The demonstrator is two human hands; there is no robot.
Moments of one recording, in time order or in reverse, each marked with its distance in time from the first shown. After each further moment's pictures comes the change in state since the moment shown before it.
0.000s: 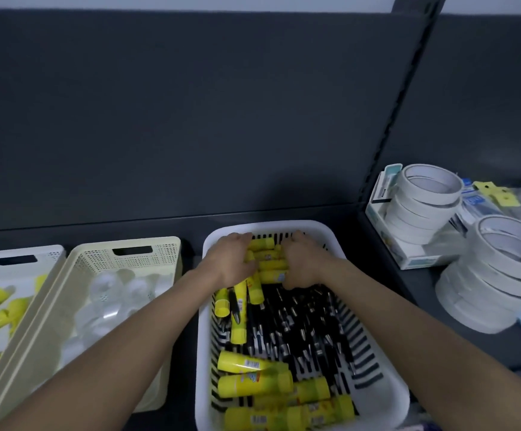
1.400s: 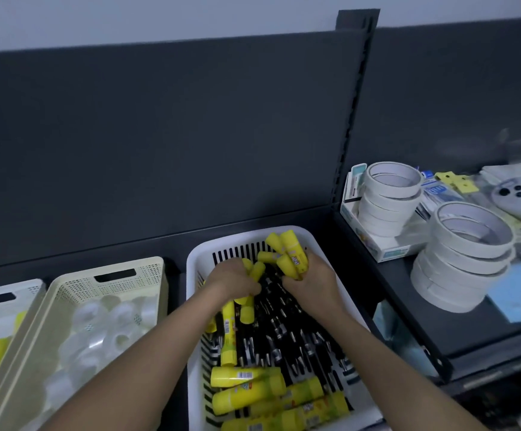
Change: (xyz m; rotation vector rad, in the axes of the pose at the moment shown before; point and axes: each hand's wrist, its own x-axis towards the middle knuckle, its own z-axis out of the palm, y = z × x) left_hand 0.001 0.040 0.007 -0.180 -0.191 -0.283; right_hand -0.042 0.013 0.057 0.889 0.686 0.209
